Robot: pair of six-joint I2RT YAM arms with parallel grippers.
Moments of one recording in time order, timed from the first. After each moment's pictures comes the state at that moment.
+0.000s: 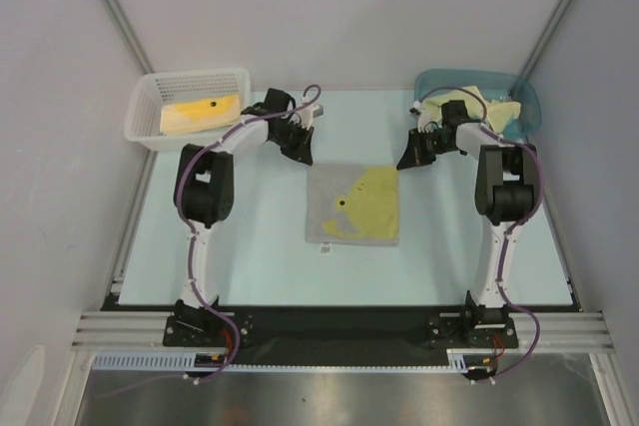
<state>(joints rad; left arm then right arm) -0.31 2.26 1.81 -0.65 0.54 0.23 0.02 2.19 1.59 -0.54 -0.78 -0.20</state>
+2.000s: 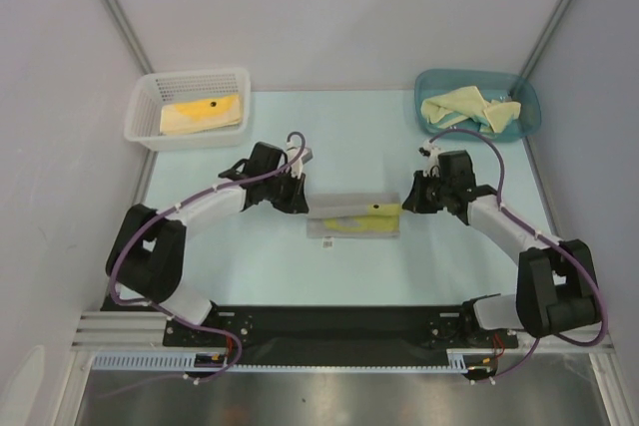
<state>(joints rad) -0.46 1.57 0.95 -0.30 0.42 -0.10 0.21 1.36 0.76 -0.25 -0.33 0.22</state>
